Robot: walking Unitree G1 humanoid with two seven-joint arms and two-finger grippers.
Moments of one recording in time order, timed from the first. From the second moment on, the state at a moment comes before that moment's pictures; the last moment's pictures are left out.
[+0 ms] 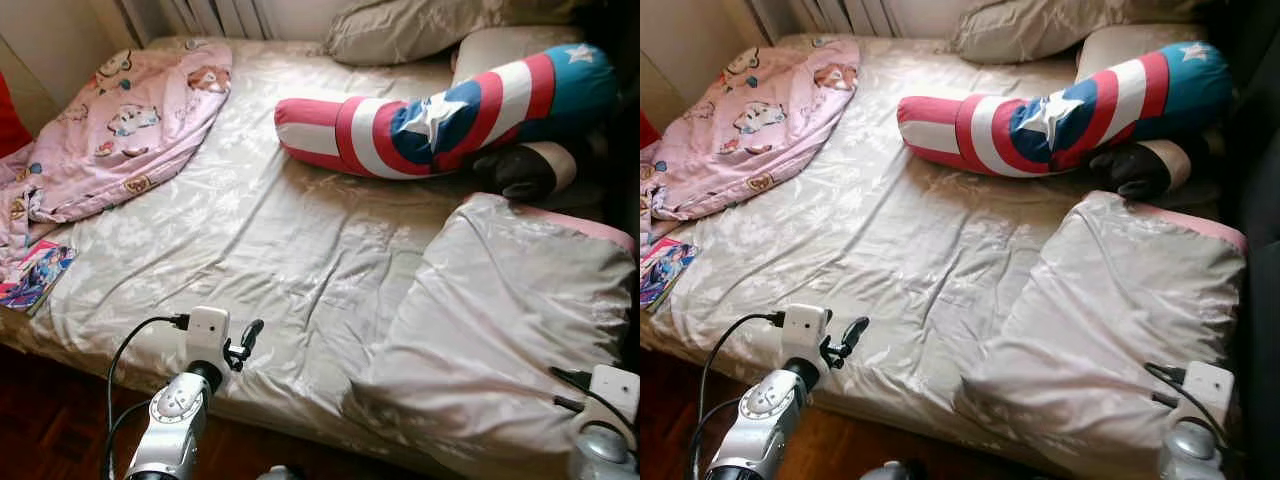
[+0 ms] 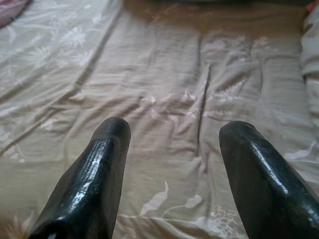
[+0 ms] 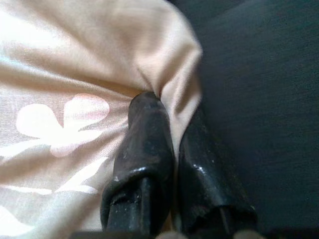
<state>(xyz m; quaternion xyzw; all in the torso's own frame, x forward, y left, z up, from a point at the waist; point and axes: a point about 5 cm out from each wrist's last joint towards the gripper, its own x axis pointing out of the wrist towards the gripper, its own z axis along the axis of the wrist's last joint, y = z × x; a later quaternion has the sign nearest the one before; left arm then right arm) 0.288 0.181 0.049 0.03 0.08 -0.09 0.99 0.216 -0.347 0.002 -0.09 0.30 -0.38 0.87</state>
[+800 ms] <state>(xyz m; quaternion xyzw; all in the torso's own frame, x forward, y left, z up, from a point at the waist) 0.284 0.177 0.039 0.02 0.09 -0.10 0.99 0.247 -0.324 0.020 -0.06 0.20 -0.30 0.93</state>
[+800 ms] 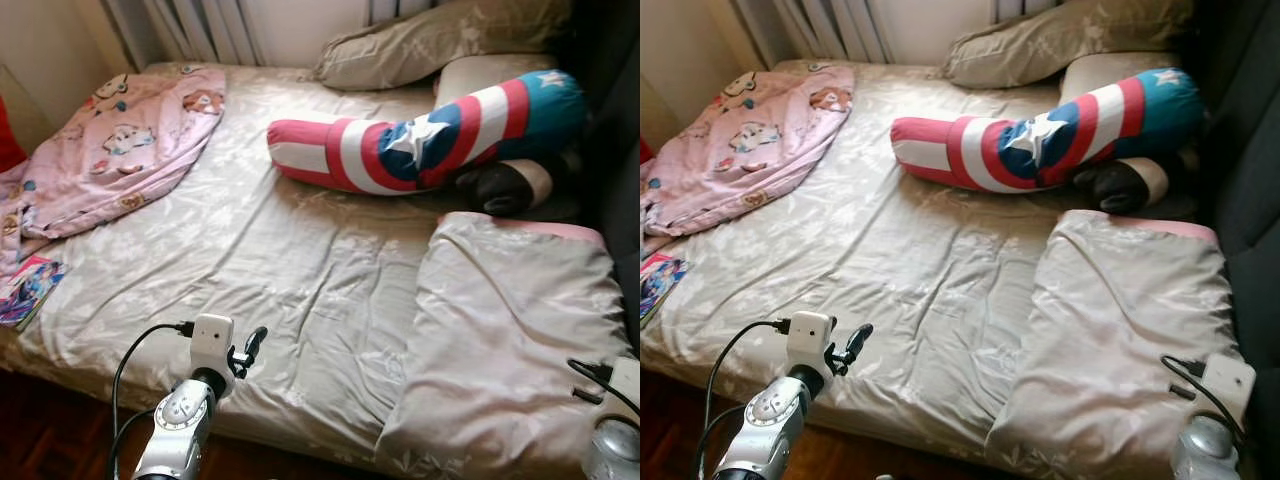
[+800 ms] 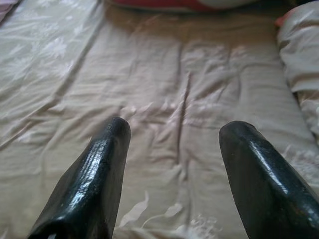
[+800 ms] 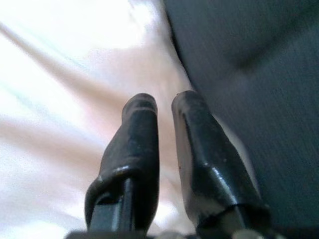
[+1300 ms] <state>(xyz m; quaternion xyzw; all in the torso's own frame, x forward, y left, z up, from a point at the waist) 0.281 0.180 0.022 -0.02 0.12 -0.07 0.99 0.276 -0.253 0.018 -0.05 0.15 -0.11 0.98</state>
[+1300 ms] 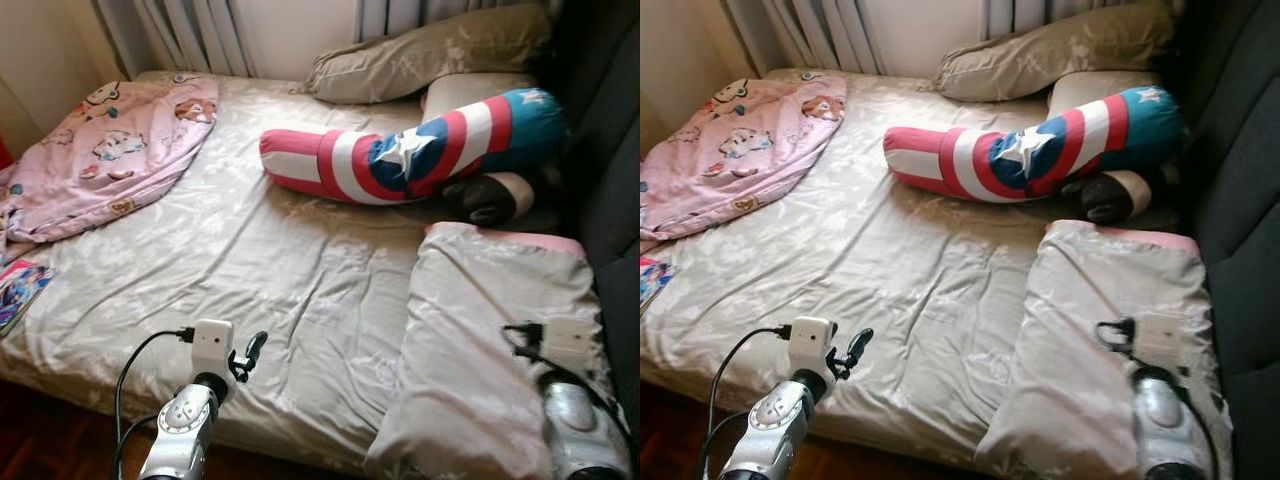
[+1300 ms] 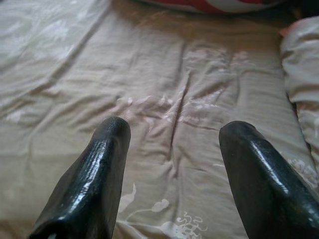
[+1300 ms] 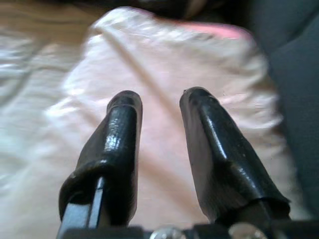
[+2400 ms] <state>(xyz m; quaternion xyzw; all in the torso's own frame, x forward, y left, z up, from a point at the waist) 0.190 0.199 -0.076 0.01 0.41 0.01 0.91 0.174 -0.203 -0.083 0.05 0.42 -0.07 0.90</state>
